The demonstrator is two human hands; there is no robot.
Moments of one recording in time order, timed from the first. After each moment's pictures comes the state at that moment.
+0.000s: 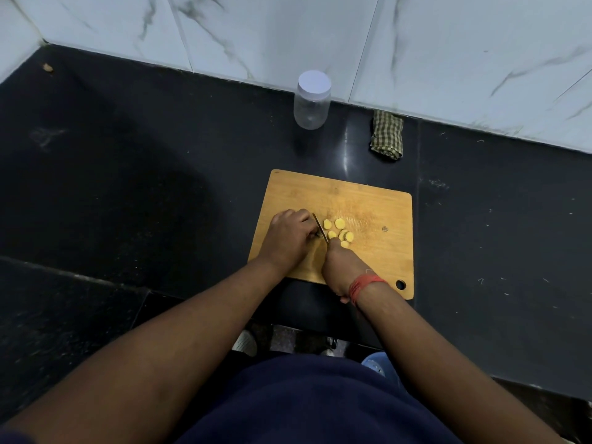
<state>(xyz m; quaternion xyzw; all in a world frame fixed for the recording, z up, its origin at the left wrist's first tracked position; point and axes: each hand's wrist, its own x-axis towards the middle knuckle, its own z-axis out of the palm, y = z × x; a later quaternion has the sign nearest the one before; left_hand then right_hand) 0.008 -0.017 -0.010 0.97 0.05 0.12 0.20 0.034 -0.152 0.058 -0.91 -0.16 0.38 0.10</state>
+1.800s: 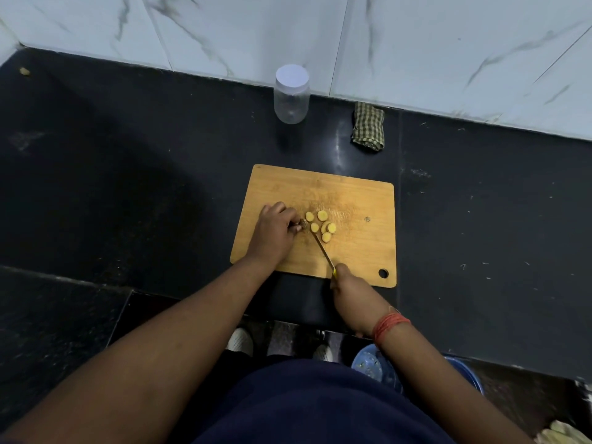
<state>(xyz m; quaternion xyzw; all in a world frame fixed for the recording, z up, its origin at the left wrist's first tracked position) 0.009 -0.032 -0.007 0.94 0.14 0.08 0.31 0.003 -0.230 0.062 -0.89 -0.20 0.37 0.16</state>
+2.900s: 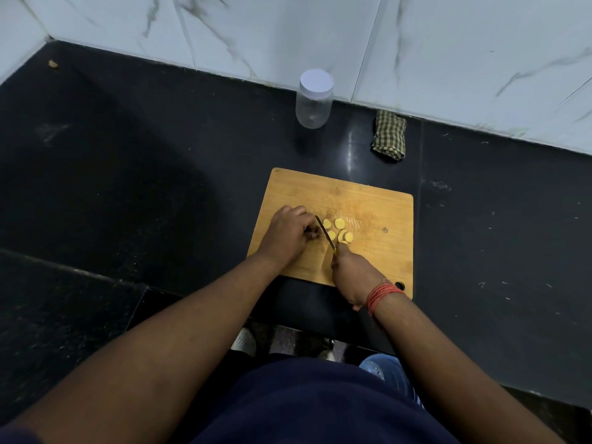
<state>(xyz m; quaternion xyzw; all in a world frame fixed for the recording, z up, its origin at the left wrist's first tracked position) 0.016 -0.016 -0.005 0.95 0.08 0.06 0.28 0.040 -0.180 0.056 -0.89 -0.18 0.39 0.14</state>
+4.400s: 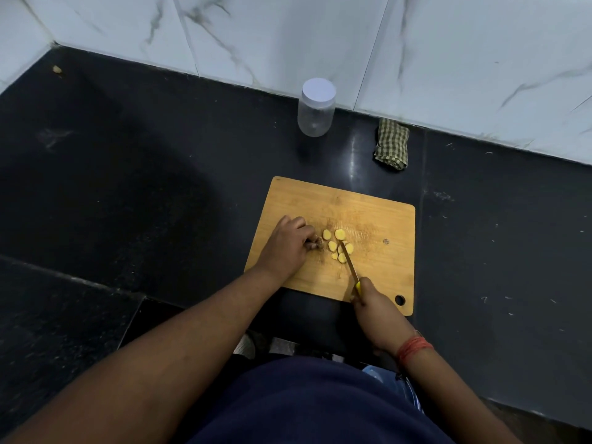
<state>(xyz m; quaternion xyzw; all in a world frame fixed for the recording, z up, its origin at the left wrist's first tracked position) 0.014 -0.018 -0.009 0.95 0.09 0.08 0.28 0.025 -0.234 0.049 -0.88 -0.18 0.38 0.21</state>
